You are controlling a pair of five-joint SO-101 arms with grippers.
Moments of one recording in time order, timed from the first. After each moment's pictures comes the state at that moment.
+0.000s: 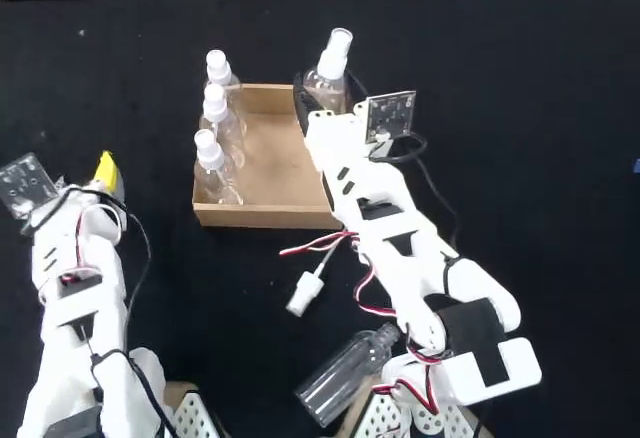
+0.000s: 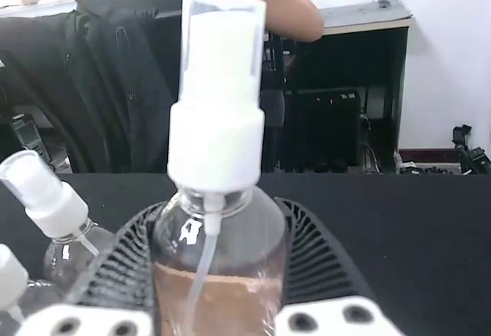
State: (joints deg) left arm -28.4 -37.1 81.7 -16.5 8.1; right arm -15.6 -2.9 56.8 -42.2 -8.4
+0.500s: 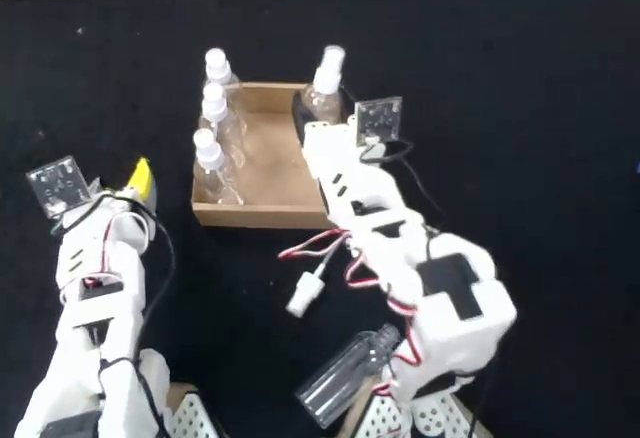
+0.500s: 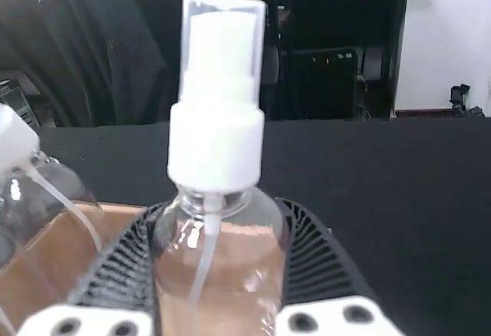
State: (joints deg) left arm -20.7 -37.1 86.2 -19.3 8.1; right arm -15.6 13.6 52.4 -48.3 -8.4
